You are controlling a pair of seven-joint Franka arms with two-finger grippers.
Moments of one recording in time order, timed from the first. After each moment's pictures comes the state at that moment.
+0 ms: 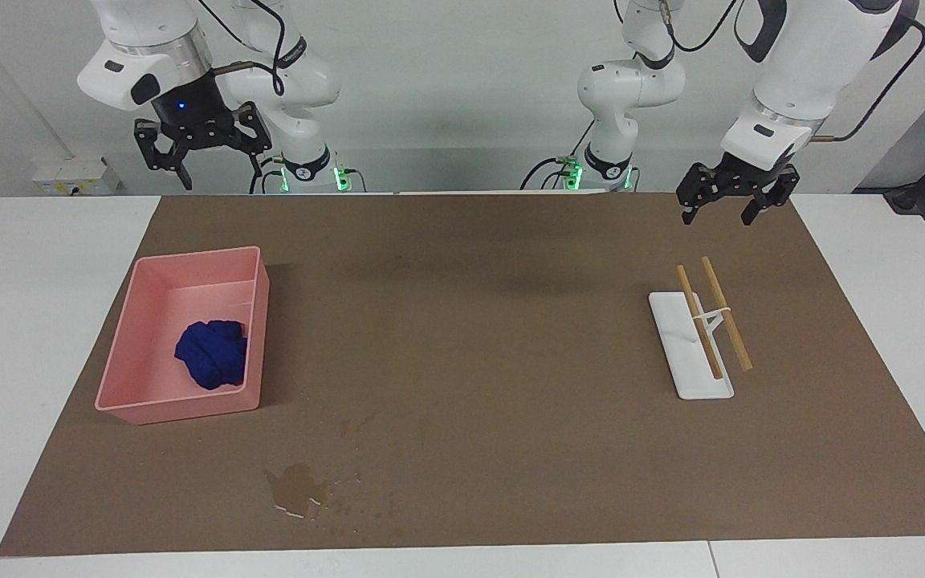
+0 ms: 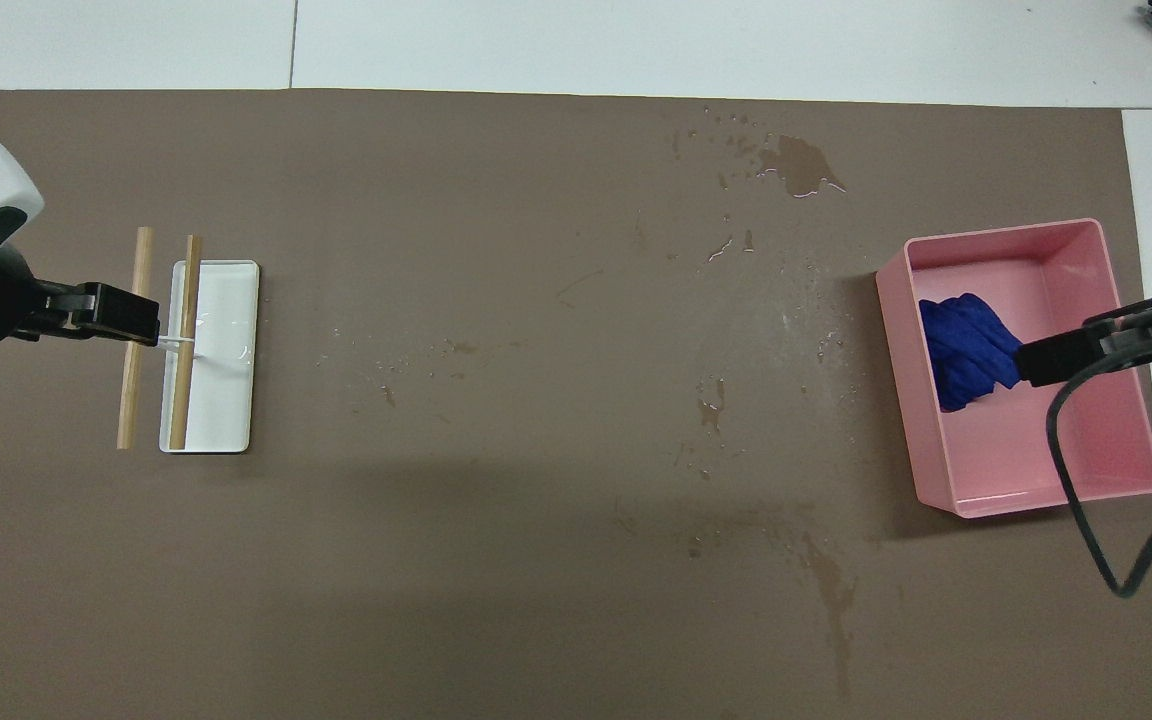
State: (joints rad) left arm 0.04 -0.03 -0.18 -1.62 0.00 1.59 -0.03; right arm 0.01 -0.01 0.11 -1.42 -0.02 1.40 -0.14
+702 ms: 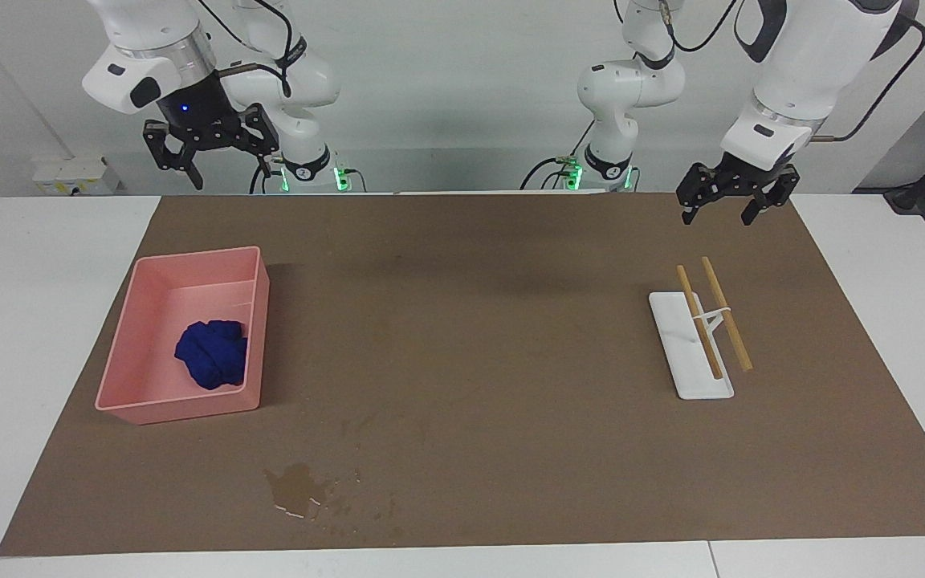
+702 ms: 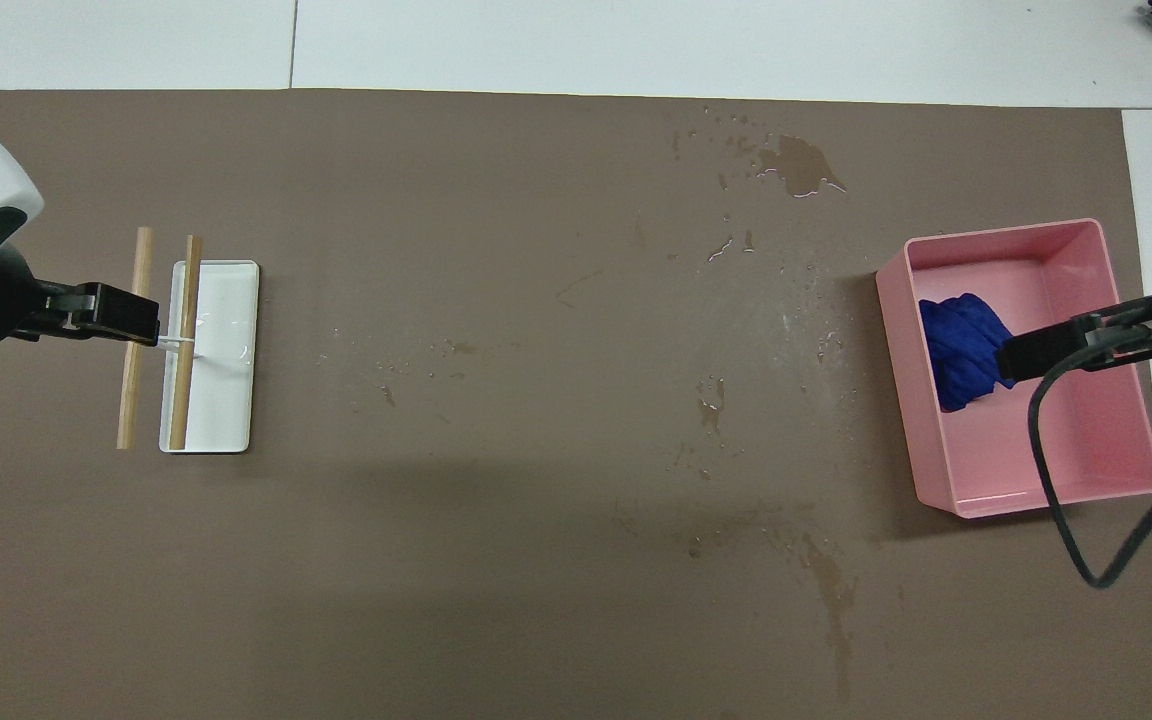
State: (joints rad) left arm 0.04 -0.03 -0.18 -1.62 0.00 1.59 -0.03; right arm 0.00 -0.01 0.10 -1.43 0.03 1.40 -0.08
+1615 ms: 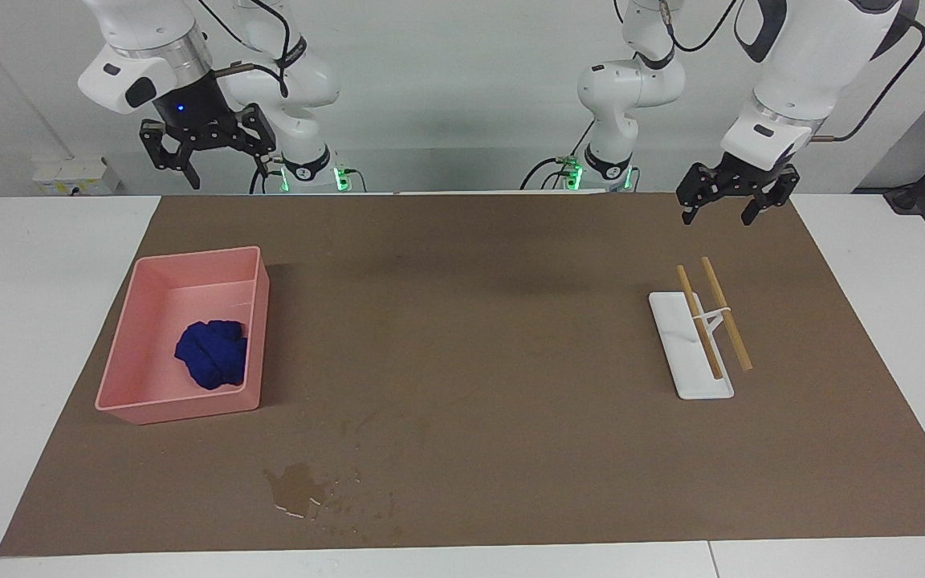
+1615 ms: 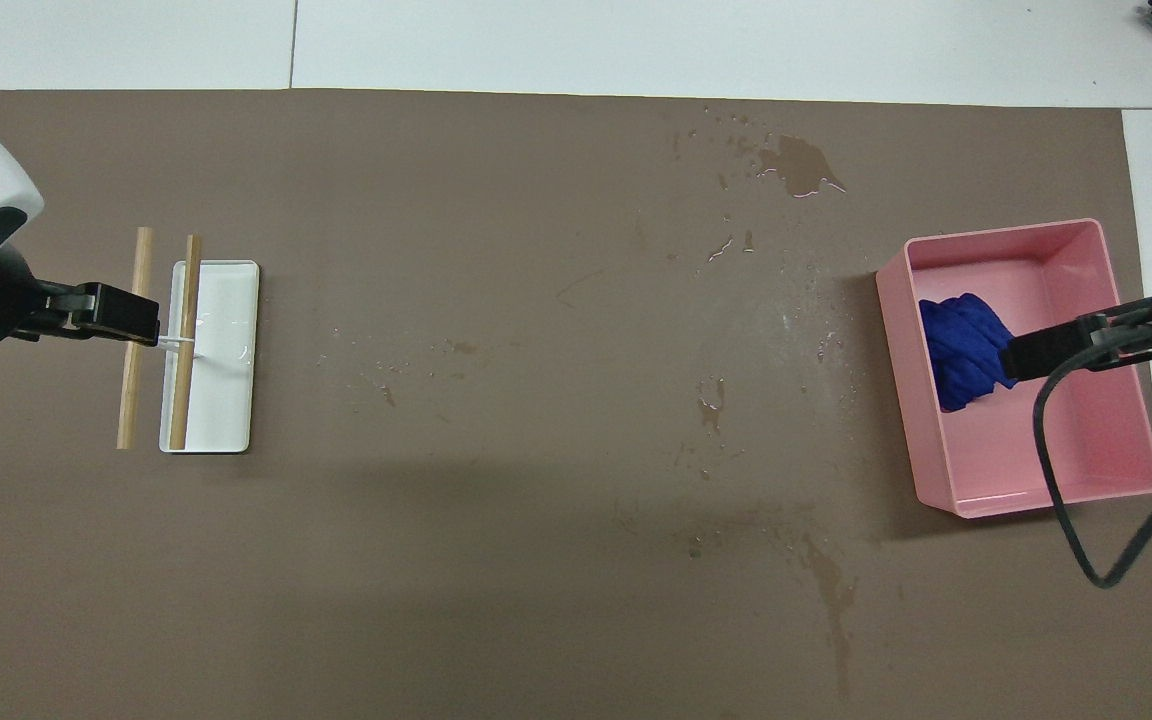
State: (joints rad) left arm 0.04 -0.03 -0.18 -1.62 0.00 1.59 -0.03; right arm 0.00 -0.02 0.09 -1.44 0.02 1.39 -0.08
